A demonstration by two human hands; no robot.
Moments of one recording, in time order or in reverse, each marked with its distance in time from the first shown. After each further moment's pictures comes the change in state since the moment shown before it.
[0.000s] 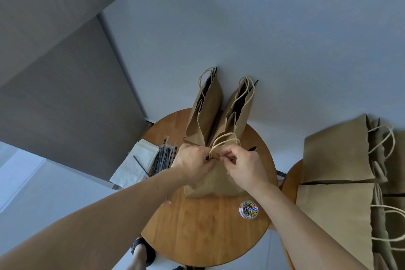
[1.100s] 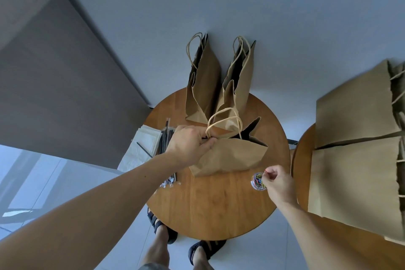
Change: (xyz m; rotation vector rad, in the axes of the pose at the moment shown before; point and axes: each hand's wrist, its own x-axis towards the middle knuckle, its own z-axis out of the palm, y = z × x) left_hand -0.016 -0.001 0.003 -0.104 0.086 0.084; right_hand -0.111 0.143 0.059 0.135 0.137 0.713
